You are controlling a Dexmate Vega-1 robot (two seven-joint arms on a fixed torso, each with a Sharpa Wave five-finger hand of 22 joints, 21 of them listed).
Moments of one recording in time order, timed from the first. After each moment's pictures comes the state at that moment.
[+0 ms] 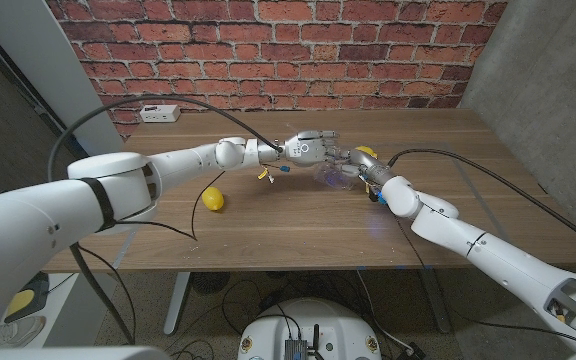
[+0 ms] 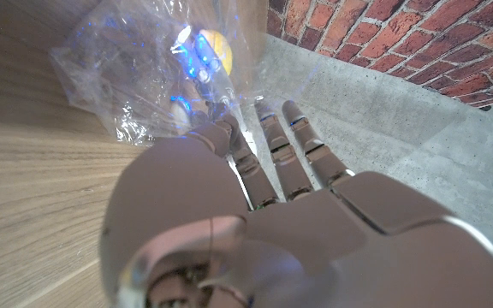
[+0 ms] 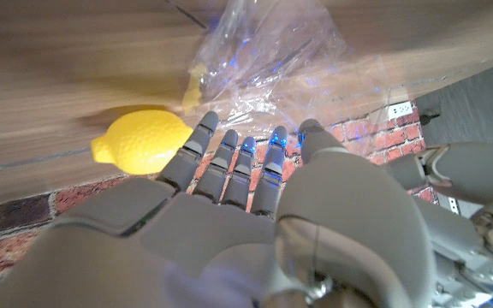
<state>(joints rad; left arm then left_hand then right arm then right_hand) -0.01 0.40 1.44 -0.79 1.54 -0.15 1.12 1.11 0.19 0.59 -0.04 0.20 0.88 -0.20 0.23 0.21 0.86 -0.19 0.33 0.34 0.70 -0.07 0.27 0.22 0.38 -0.01 0.54 0.22 -0.77 -0.67 -0.69 -1.61 -0.22 -0.13 -0.20 0.81 0.15 0.32 -0.05 0.19 0.60 -0.04 0.19 0.19 0.37 -0.01 0.19 0.20 0.34 -0.04 0.23 0.22 0.43 0.03 0.24 0.19</state>
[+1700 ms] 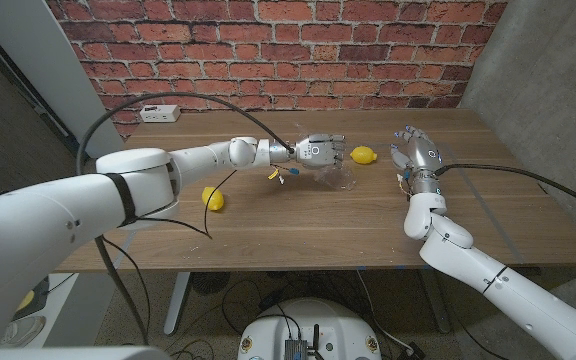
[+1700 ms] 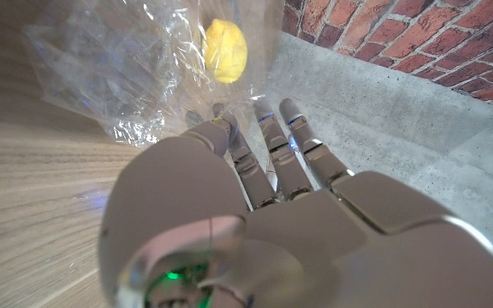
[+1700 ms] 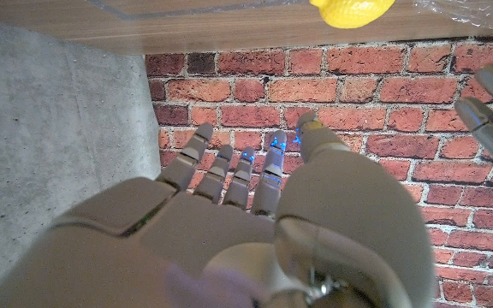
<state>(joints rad) -0.04 0.25 1.48 -0.61 1.55 -0.18 1.12 1.11 0.19 0.58 -0.05 0.20 0.90 -0.21 0.22 0.20 0.88 -0.20 0.30 0.32 0.70 -0.07 0.24 0.21 0.37 -0.01 0.57 0.22 -1.00 -0.69 -0.54 -1.85 -0.40 -0.58 -0.67 0.86 0.17 0.37 -0.13 0.18 0.56 -0.10 0.19 0.19 0.28 -0.07 0.19 0.20 0.17 -0.04 0.21 0.23 0.28 0.04 0.20 0.19</state>
